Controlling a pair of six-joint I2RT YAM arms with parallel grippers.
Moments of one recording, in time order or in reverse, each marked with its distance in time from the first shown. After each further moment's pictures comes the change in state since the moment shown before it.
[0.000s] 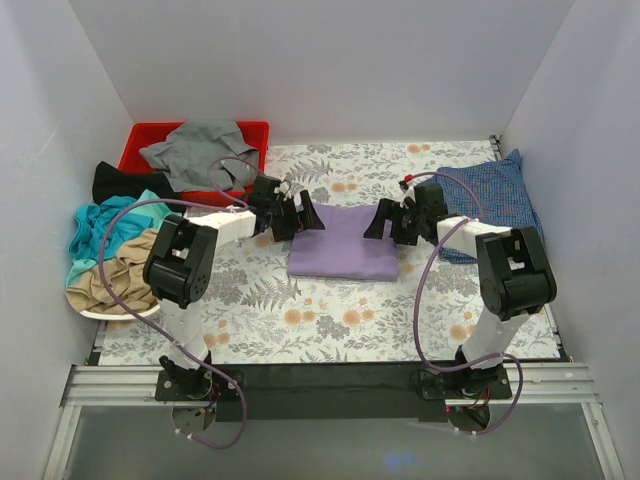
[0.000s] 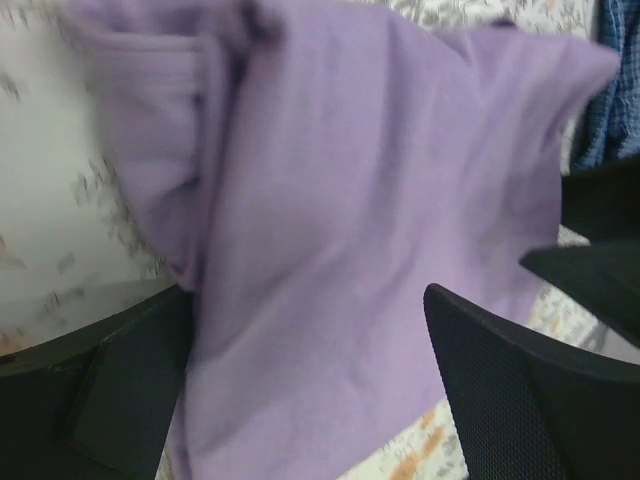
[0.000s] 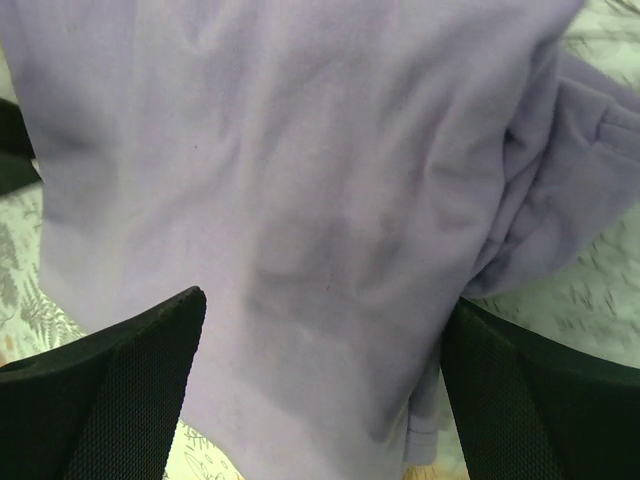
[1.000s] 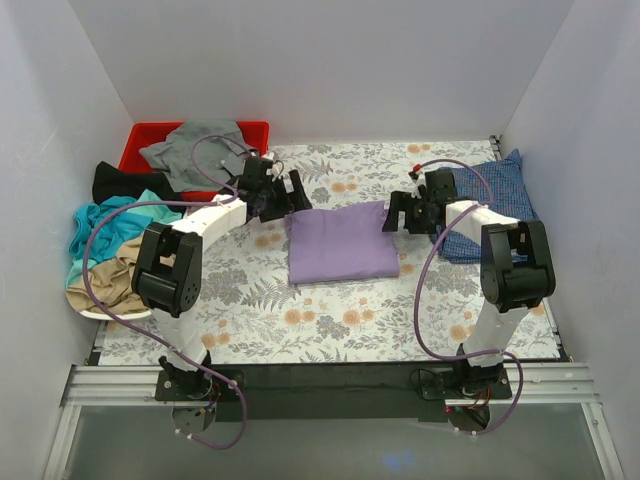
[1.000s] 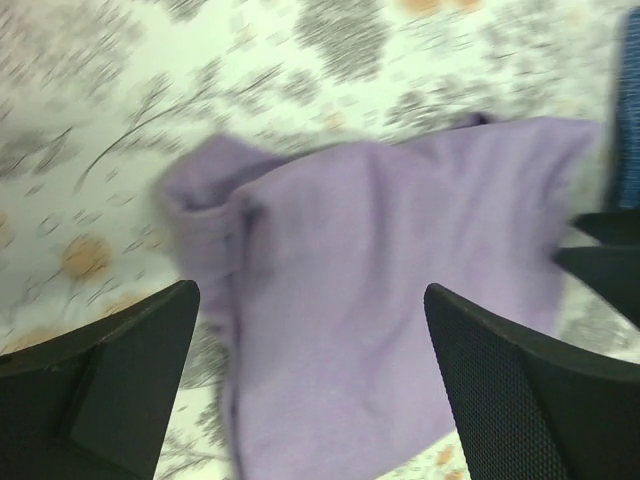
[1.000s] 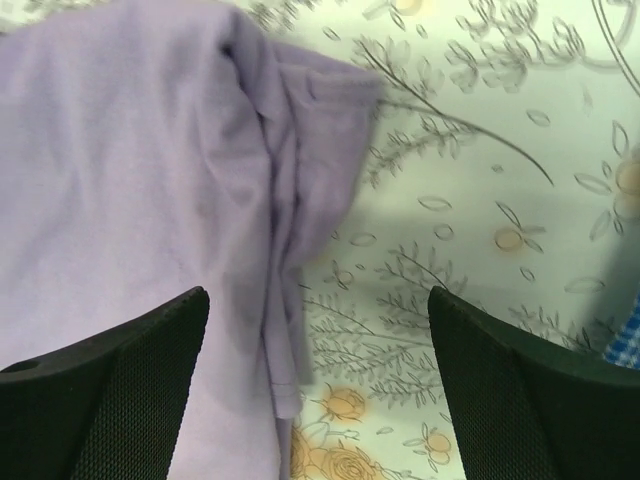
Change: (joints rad) left arm 0.028 -0.128 0.042 -0.162 -0.217 0.044; right arm -0.079 0.076 0.183 -0.212 0.087 -0.211
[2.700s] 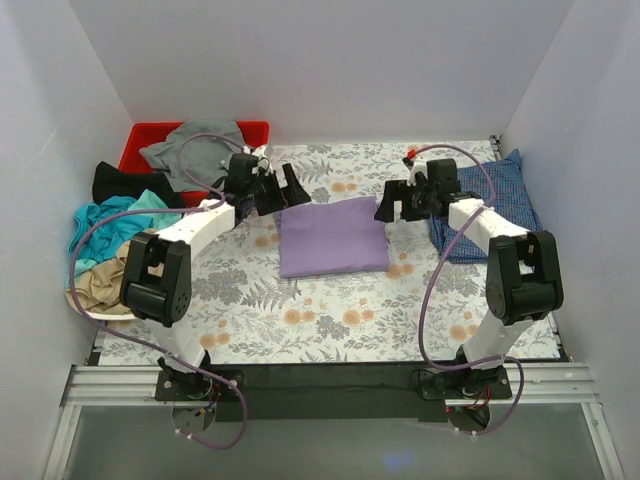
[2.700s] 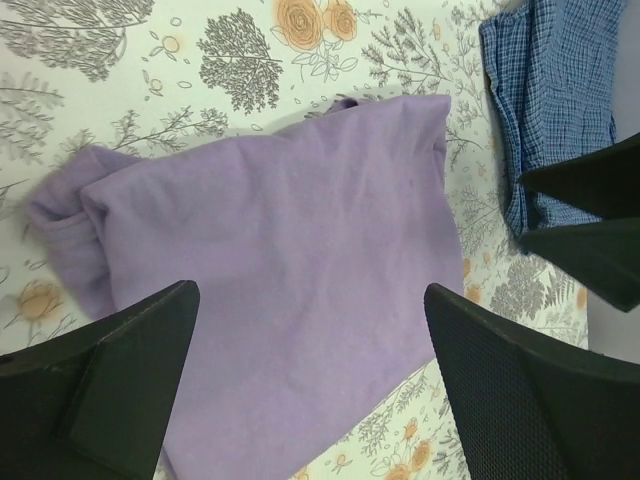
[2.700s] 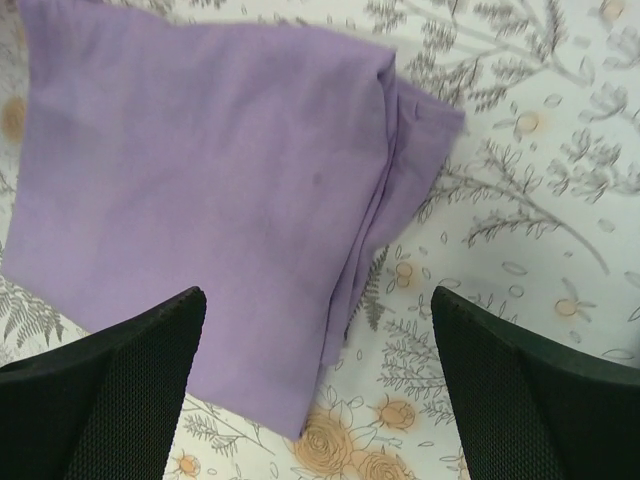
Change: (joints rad) left arm 0.055 -0.053 -0.040 0.166 0.220 0.011; right arm 0.014 -0.091 0.059 0.046 -0.149 -0.078
